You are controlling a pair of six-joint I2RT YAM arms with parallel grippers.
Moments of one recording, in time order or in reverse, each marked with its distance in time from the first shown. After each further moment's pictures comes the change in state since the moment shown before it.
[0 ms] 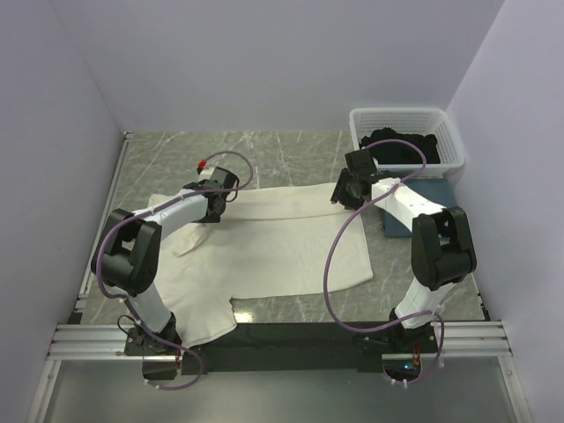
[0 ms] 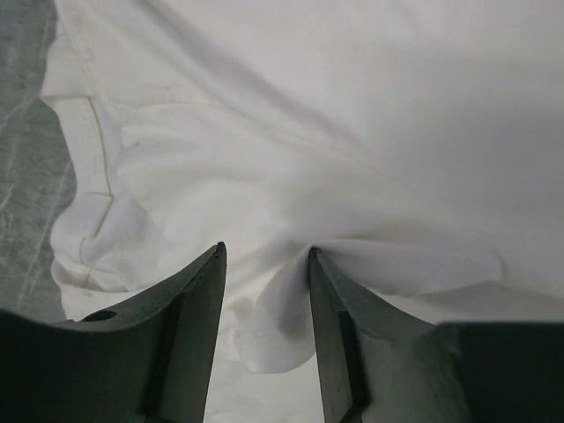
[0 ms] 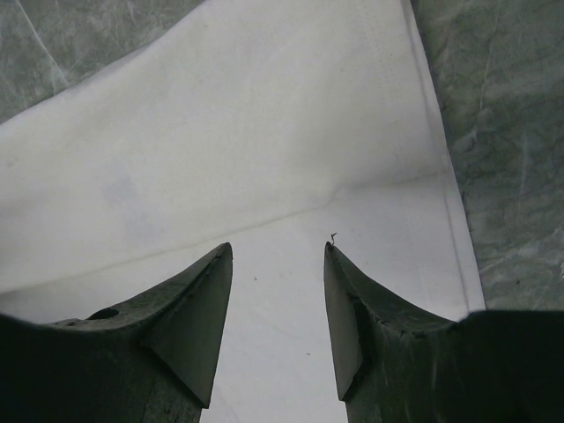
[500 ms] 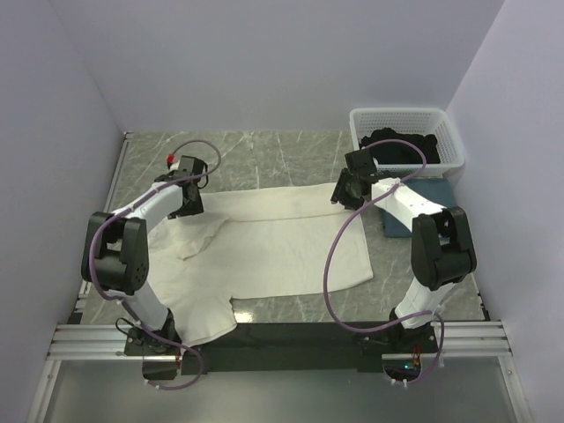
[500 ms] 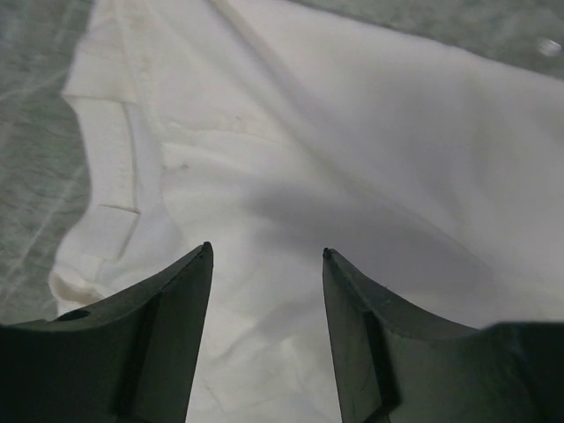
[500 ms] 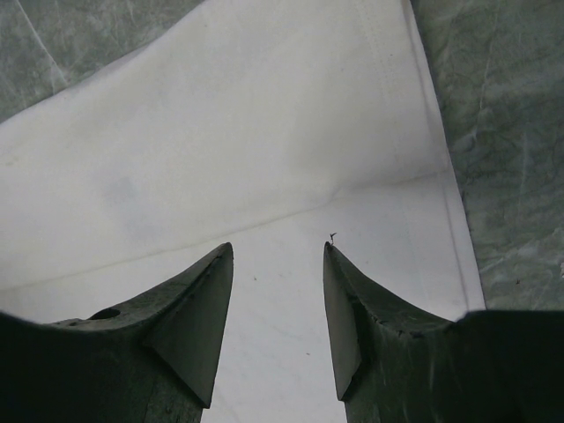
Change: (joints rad) left arm 0.233 -0.019 0.033 0.002 0.162 0.005; right arm 0.000 0.000 0.000 -0.001 0.000 -0.001
